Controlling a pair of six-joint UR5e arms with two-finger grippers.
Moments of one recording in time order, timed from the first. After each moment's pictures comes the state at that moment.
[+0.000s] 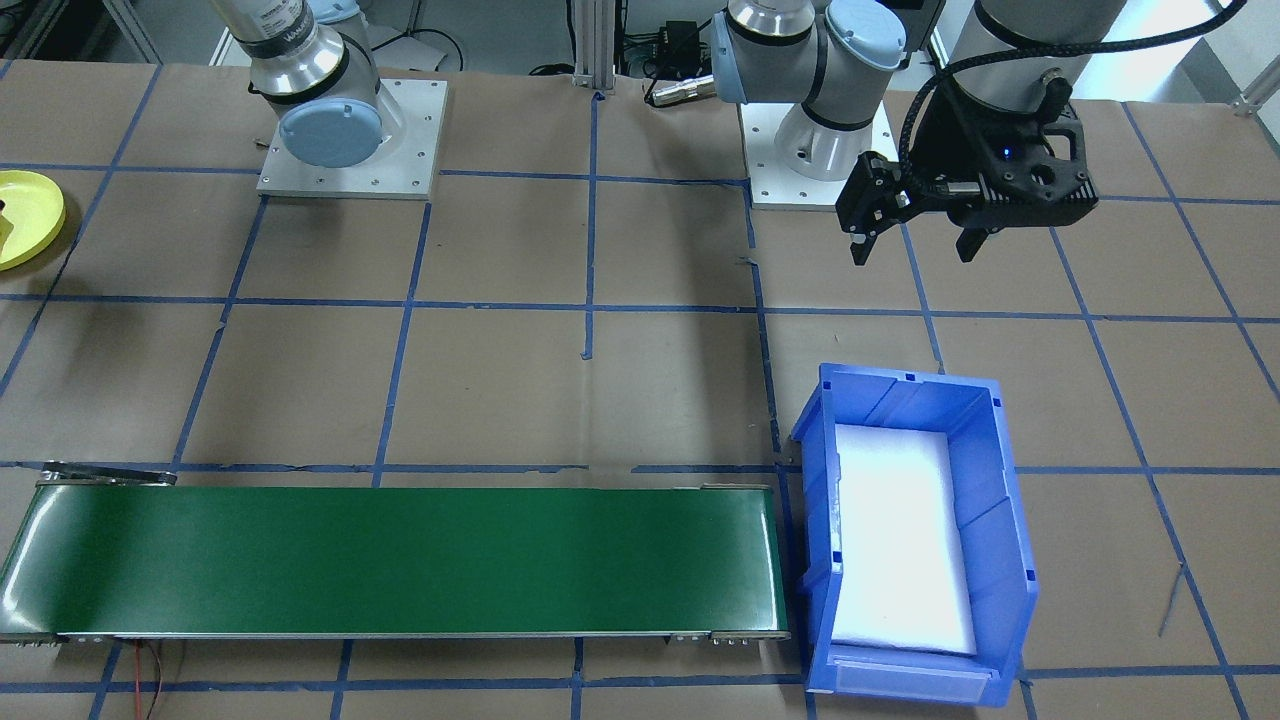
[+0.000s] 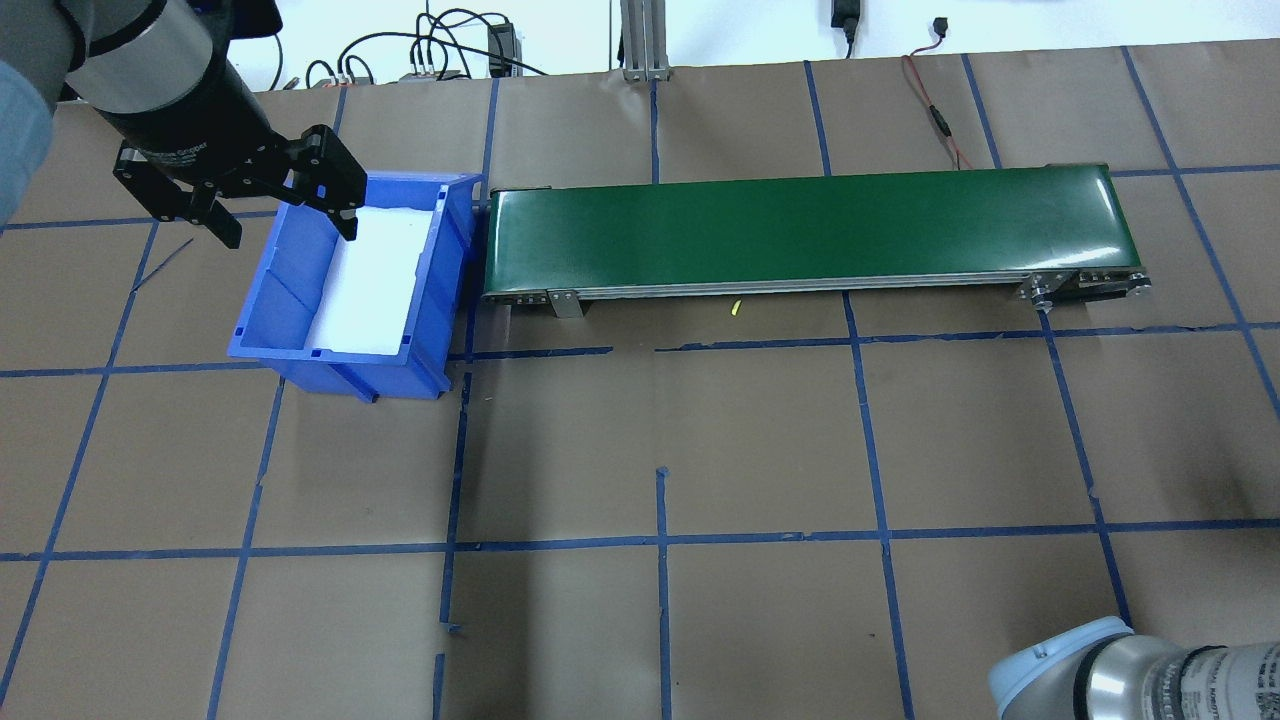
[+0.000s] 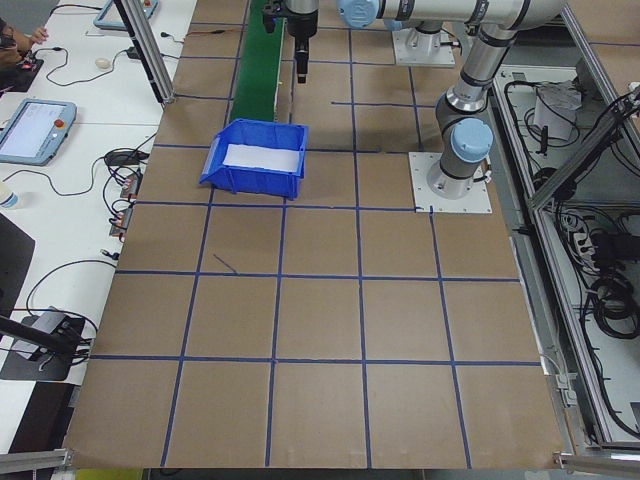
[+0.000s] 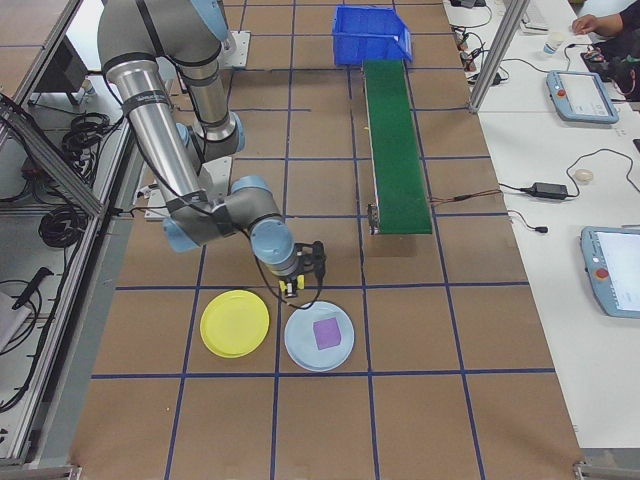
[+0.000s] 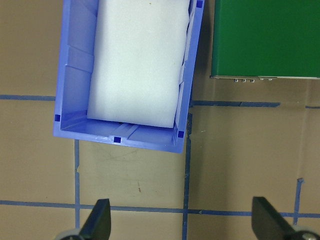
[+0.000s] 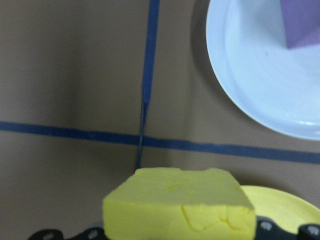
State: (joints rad) left arm -1.52 -1.55 -1.55 -1.58 1.60 0.01; right arm 0.23 -1.37 2.01 -2.09 -1.42 -1.44
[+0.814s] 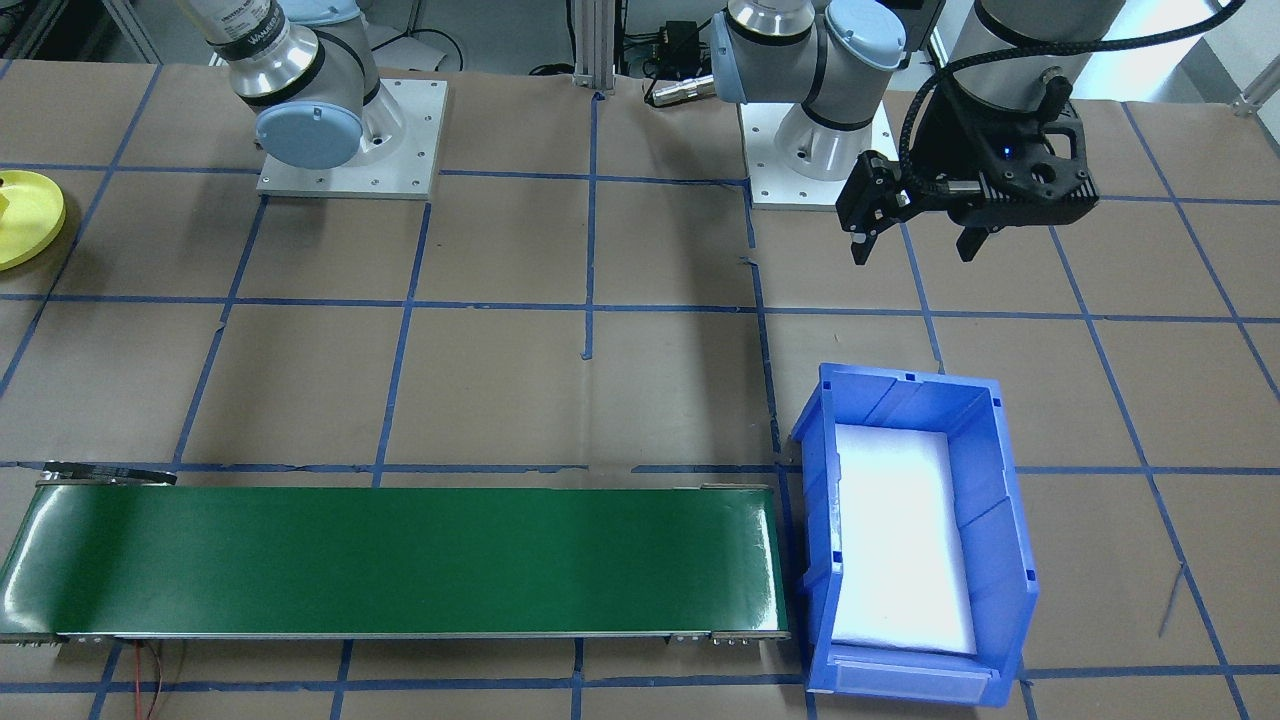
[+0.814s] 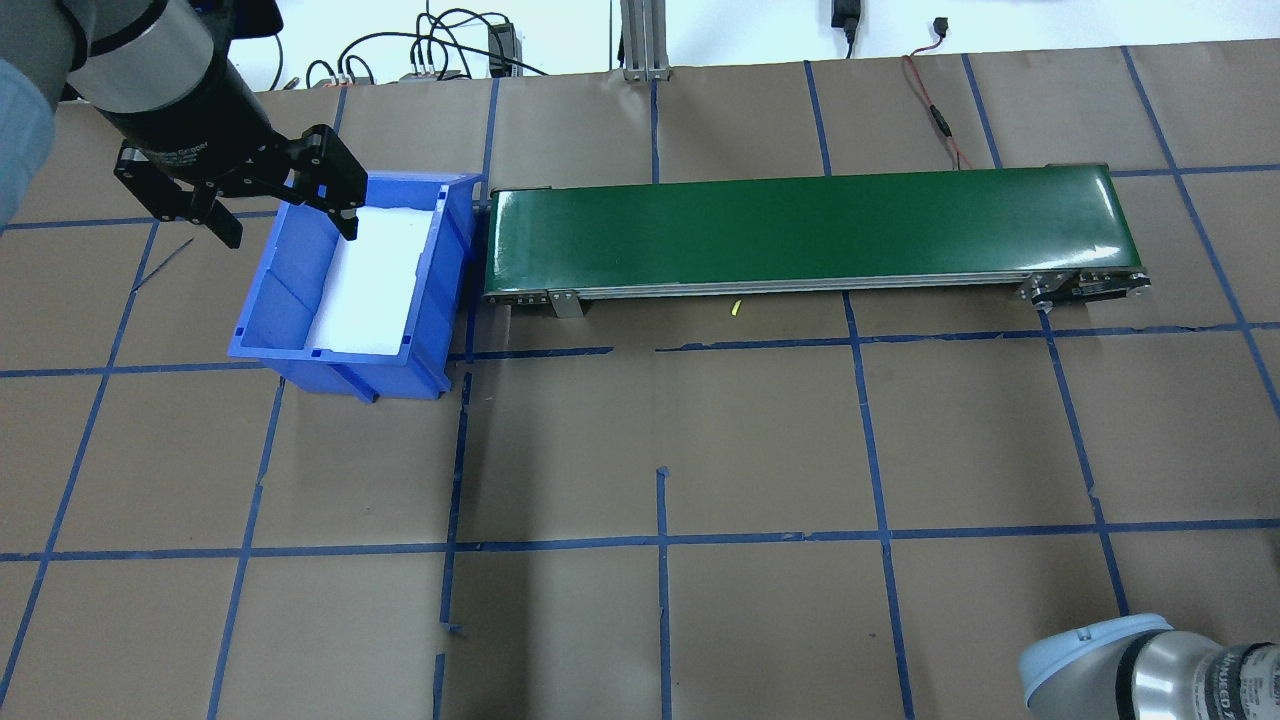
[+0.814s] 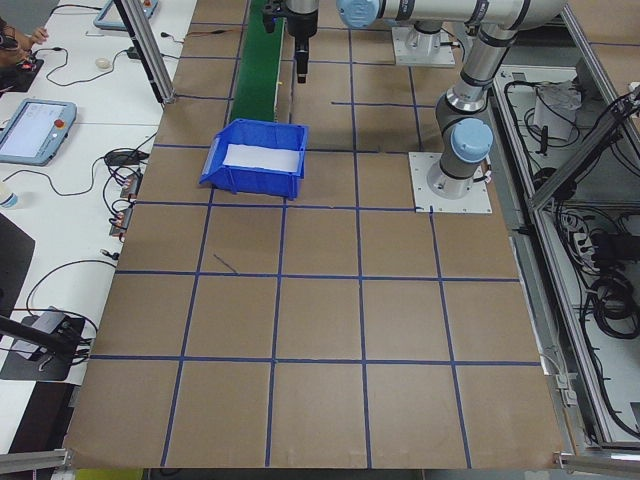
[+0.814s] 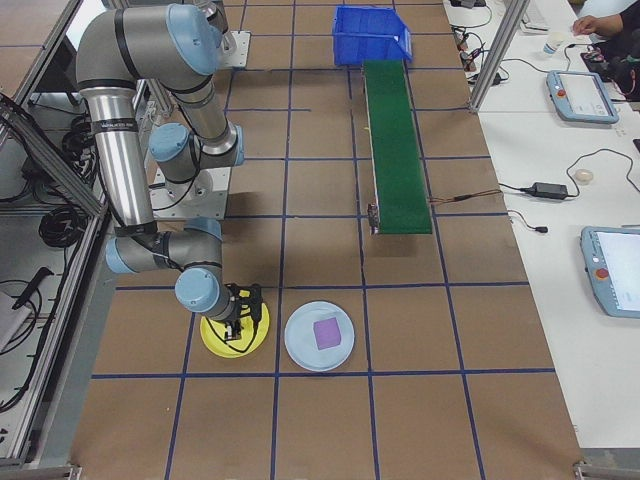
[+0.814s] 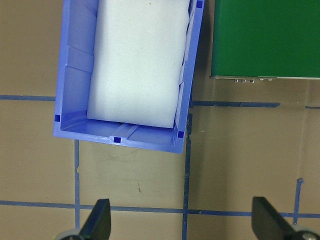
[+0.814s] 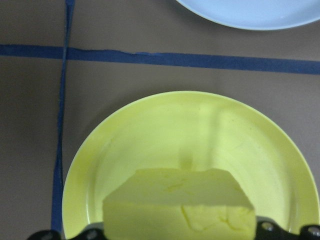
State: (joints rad) left arm -1.52 -1.55 -1.55 -1.57 1.60 0.01; right arm 0.13 -1.29 2.01 -2.19 -1.47 -1.53
